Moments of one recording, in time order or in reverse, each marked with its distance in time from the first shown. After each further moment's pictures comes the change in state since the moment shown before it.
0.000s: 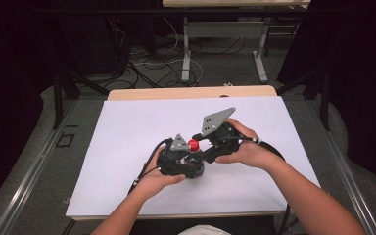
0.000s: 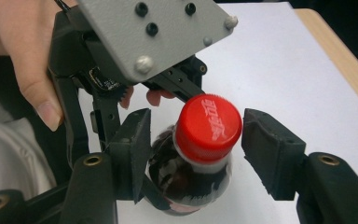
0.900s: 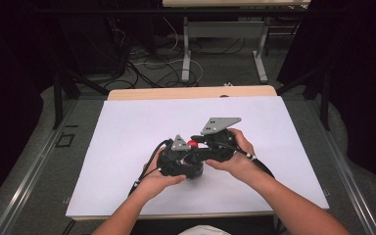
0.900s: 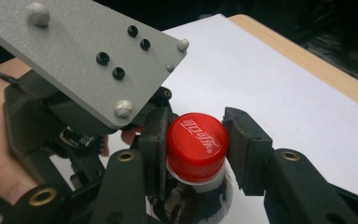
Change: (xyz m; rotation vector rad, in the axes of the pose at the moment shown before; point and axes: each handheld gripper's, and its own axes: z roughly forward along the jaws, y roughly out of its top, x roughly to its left) left arm -0.002 -0.002 0.002 0.026 0.023 -0.005; right arm 0.017 -0.007 0.010 -0.132 -0.197 0.250
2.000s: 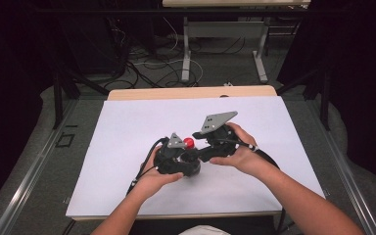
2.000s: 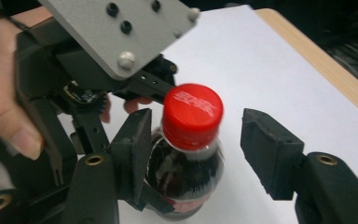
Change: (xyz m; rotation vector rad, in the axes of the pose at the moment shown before) left arm 0.008 -0.001 -0.005 -0.010 0.029 -0.042; right arm -0.011 0.005 0.000 0.064 0.057 -0.121
